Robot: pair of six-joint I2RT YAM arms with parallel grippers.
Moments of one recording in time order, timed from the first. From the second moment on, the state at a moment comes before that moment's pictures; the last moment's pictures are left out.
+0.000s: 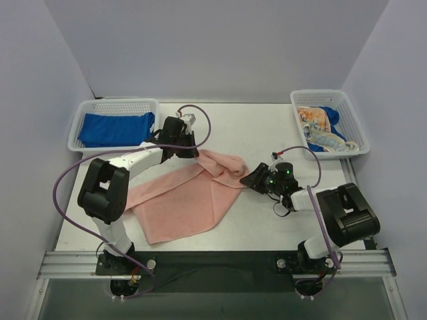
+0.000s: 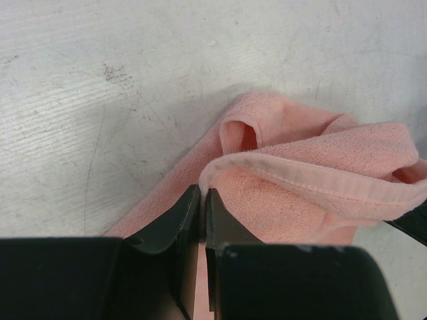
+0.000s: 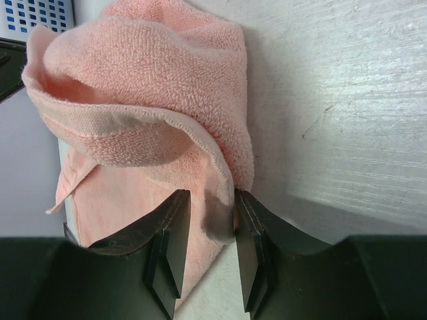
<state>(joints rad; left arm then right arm) -0.44 1.80 1.21 -0.16 0.20 -0.37 0.30 1.52 0.35 0.61 -0.38 0.82</state>
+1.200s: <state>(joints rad) -0.39 1.58 2.03 -0.37 0.15 -0.16 0.30 1.26 1.74 -0.64 -0.02 -0.09</state>
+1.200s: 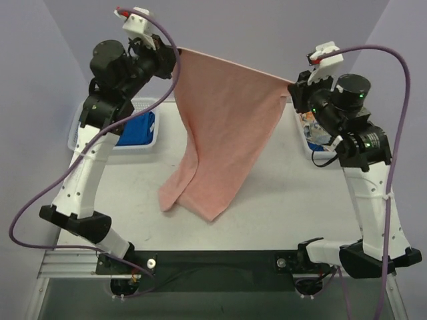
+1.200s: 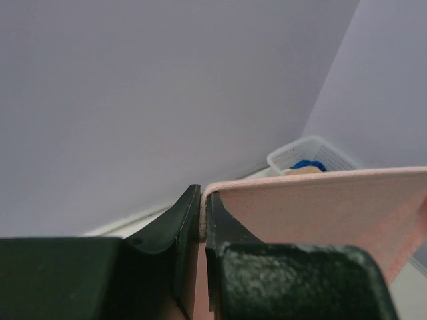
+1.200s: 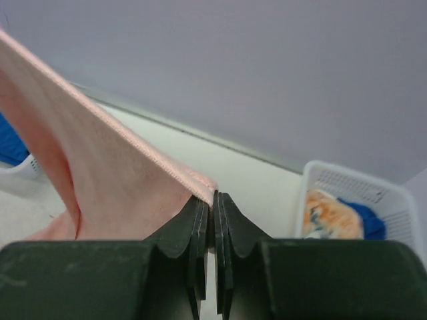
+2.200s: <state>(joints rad) -0.49 1.24 2.30 -0.40 0.55 -0.17 0.32 1.04 2.20 -0.62 -0.39 -0.37</state>
